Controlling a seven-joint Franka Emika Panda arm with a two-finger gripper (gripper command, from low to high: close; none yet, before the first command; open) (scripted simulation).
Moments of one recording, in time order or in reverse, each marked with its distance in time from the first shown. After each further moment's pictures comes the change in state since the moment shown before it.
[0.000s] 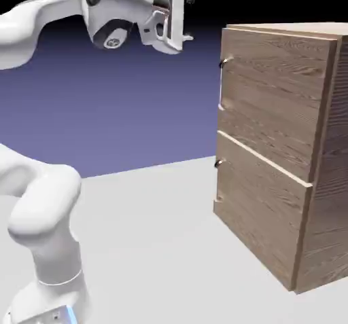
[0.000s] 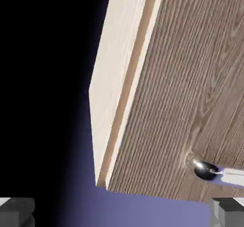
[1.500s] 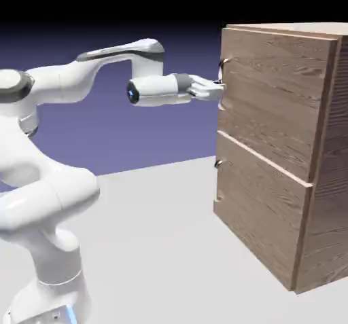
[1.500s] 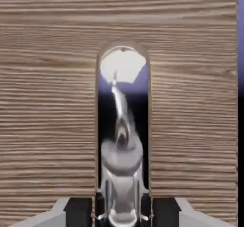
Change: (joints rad) arm -0.545 -0.161 0.640 0.060 1.420 0.243 0.746
